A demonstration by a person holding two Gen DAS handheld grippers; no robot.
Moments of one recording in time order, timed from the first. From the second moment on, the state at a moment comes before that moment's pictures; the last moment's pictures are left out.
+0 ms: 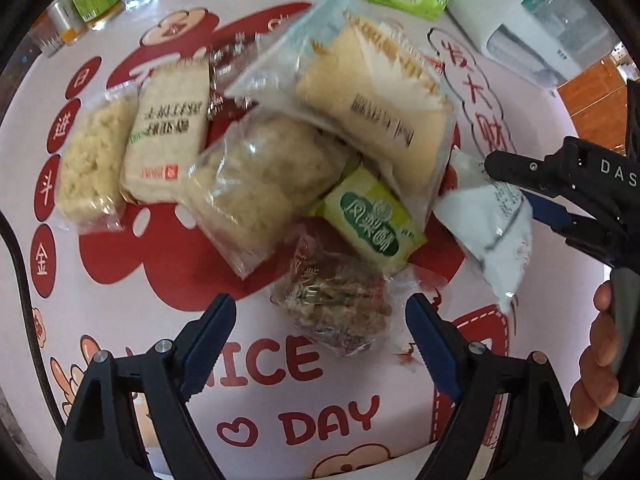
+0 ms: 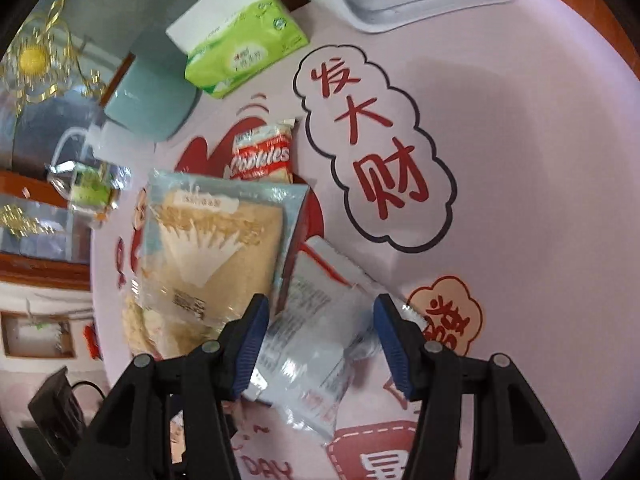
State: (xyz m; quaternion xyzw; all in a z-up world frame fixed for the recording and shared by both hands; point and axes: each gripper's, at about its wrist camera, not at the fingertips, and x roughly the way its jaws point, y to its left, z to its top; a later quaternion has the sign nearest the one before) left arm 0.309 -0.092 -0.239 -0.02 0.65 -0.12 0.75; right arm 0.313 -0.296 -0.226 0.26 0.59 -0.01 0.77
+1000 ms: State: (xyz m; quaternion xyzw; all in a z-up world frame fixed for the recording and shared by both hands) left arm 0.291 -0.104 -0.262 0.04 0.68 -0.11 0.72; right arm 0.303 -0.289 -0.216 0.28 0.64 -0.07 0.71
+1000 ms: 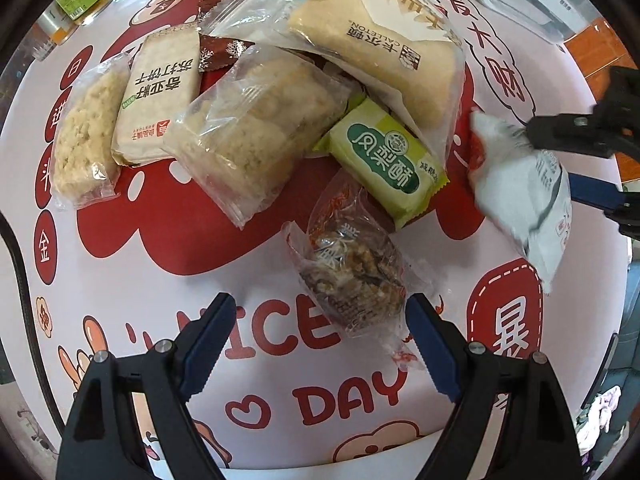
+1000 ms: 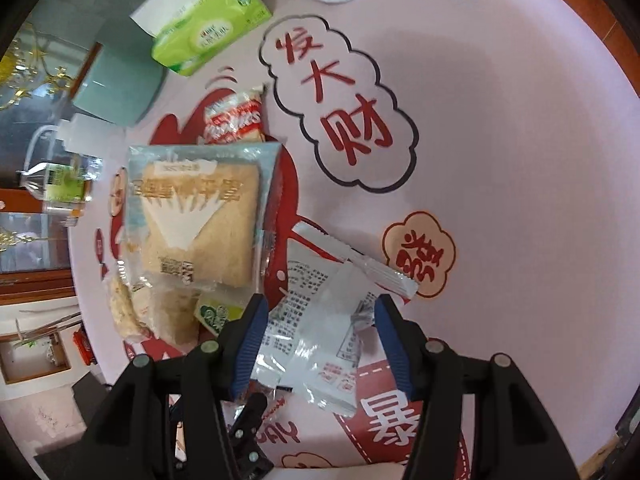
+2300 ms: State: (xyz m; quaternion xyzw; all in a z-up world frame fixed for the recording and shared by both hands) left arm 0.089 -0.028 -0.020 0.05 0.49 -0.23 0.84; right arm 0.090 -0.225 -0.035 0.16 0.46 0.13 0.86
